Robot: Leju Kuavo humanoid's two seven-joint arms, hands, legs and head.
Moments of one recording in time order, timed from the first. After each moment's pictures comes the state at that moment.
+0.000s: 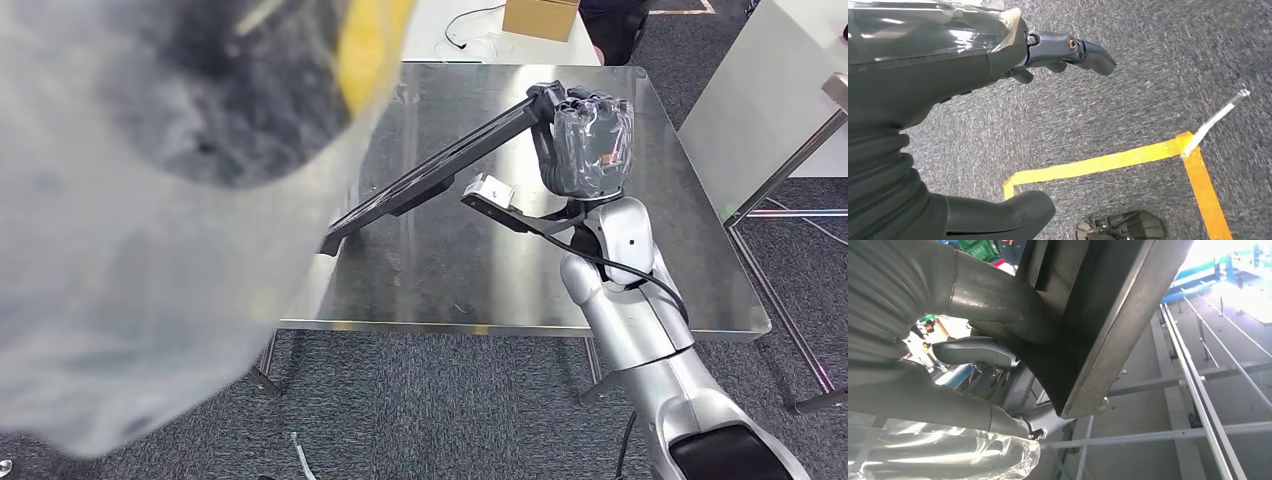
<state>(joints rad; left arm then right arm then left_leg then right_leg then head) -0.12 -0.16 0.37 -0.22 -0.76 0.33 -0.06 -0.66 -0.17 0.37 -1.34 1.31 -0.54 0.04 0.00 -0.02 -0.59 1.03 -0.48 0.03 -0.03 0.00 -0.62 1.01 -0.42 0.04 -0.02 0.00</state>
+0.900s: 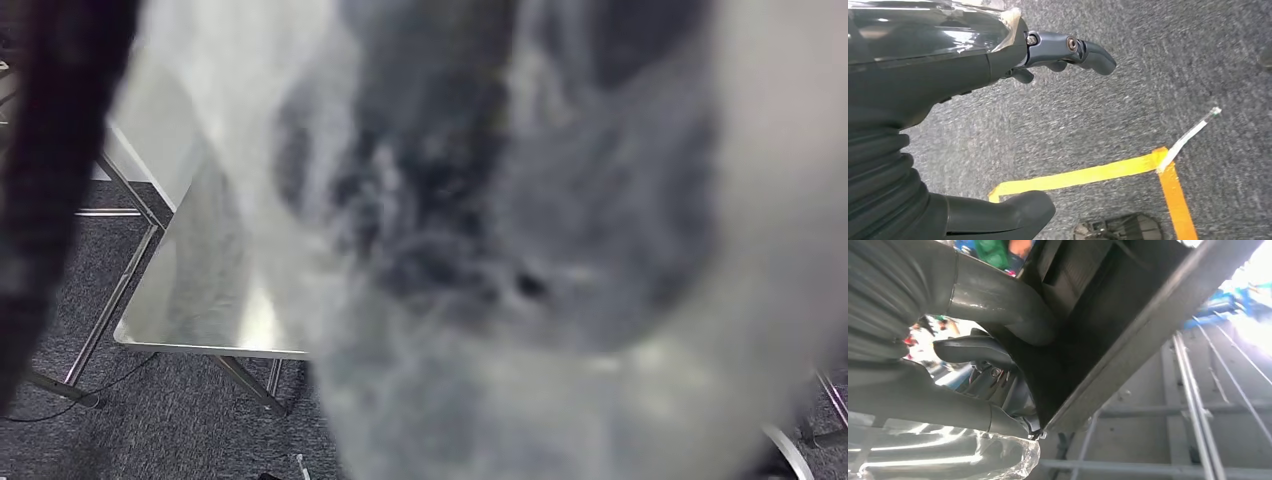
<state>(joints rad) -0.12 -0.16 0.36 -0.22 -0.76 0.31 -0.05 -0.73 -0.16 0.38 -1.15 1.33 -0.51 0.09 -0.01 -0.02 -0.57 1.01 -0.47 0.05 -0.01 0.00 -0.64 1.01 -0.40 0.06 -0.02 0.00</state>
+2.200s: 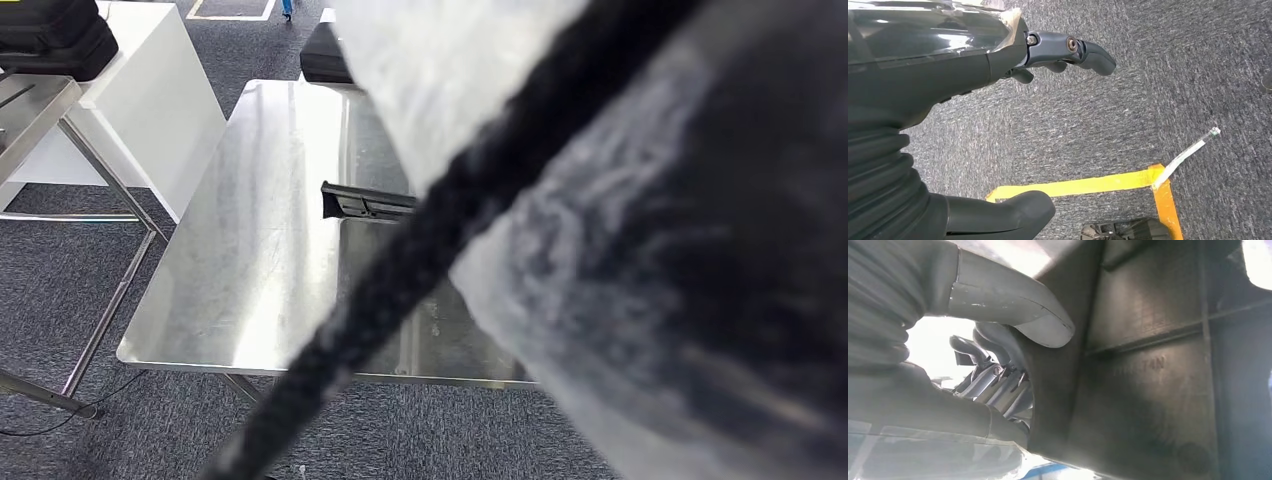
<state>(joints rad) -0.12 -0.16 0.35 -0.23 -0.70 0.35 -0.03 -0.59 -0.16 0.12 -0.61 1.34 -0.57 0.22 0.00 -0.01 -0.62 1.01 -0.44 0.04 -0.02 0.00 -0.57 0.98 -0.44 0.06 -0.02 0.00</state>
